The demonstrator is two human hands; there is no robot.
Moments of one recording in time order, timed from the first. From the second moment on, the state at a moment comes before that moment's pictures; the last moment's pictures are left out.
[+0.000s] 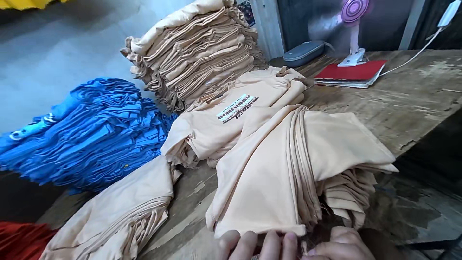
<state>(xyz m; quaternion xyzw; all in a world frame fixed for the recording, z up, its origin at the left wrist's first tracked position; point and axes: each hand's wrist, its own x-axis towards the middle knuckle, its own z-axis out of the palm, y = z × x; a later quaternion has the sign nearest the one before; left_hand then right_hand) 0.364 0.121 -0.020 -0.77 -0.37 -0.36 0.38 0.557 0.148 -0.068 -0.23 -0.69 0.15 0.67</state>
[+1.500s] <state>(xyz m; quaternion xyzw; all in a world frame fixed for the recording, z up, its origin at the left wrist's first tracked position) 0.349 0.160 0.002 -0.68 -0.47 -0.55 -0.11 0.524 0.203 -0.029 -0.17 -0.57 0.38 0.71</state>
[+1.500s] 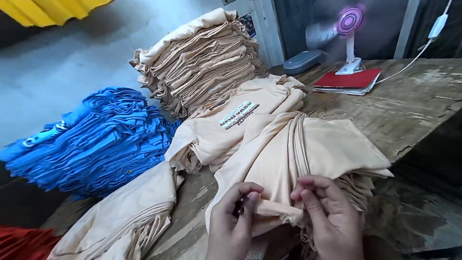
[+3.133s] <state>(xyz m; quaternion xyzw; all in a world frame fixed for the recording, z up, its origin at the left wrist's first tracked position) 0.379 0.135 -0.025 -0.73 -0.39 -0.37 0.42 0.563 0.154 -0.070 -0.29 -0.67 0.22 0.65</state>
